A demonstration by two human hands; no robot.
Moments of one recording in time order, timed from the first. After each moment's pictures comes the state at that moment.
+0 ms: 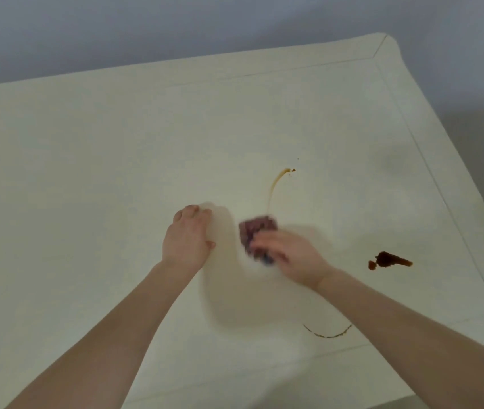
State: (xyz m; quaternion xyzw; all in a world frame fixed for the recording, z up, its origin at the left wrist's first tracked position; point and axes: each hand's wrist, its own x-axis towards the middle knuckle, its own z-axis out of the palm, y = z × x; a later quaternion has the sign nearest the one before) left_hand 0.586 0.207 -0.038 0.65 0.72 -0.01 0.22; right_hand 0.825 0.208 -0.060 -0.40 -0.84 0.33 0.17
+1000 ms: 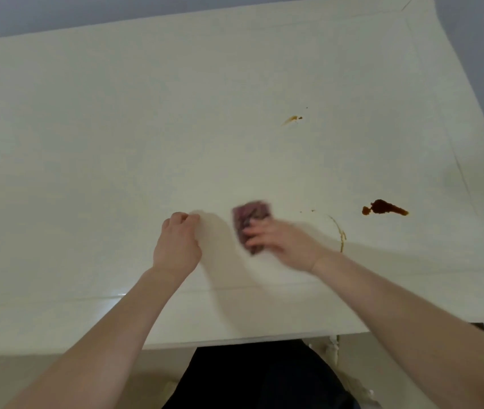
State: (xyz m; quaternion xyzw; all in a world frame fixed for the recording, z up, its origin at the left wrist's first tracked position) left_hand 0.614 0.054 -0.036 0.55 0.80 0.00 0.23; right_hand 0.852 0.124 -0.094 -0.22 -0.91 0.33 0.12
